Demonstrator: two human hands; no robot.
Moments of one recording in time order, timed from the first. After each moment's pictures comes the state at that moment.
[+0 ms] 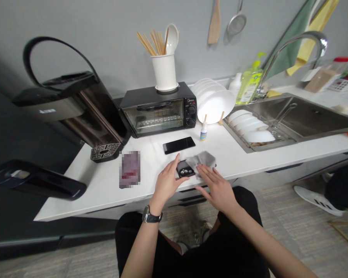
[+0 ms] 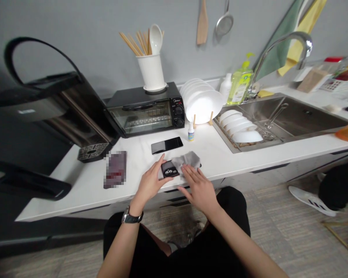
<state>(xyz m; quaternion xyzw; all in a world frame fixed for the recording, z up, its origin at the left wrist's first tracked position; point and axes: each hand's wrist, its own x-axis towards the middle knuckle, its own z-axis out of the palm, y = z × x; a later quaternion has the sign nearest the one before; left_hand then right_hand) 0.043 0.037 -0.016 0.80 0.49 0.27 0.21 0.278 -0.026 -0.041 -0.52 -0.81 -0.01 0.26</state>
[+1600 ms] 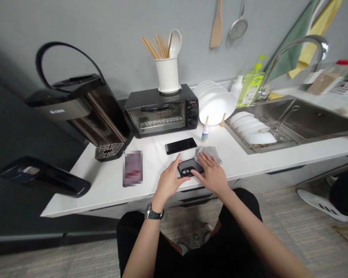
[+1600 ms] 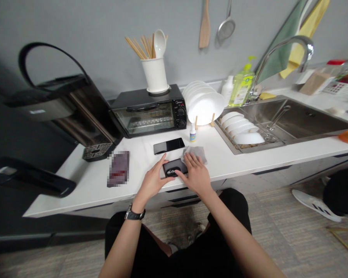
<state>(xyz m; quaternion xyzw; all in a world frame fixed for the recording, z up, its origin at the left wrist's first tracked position) 0.044 0.042 -0.020 0.78 0.49 0.29 0.25 0.263 0.025 -0.036 -0.57 -0.77 -0.02 0.28</state>
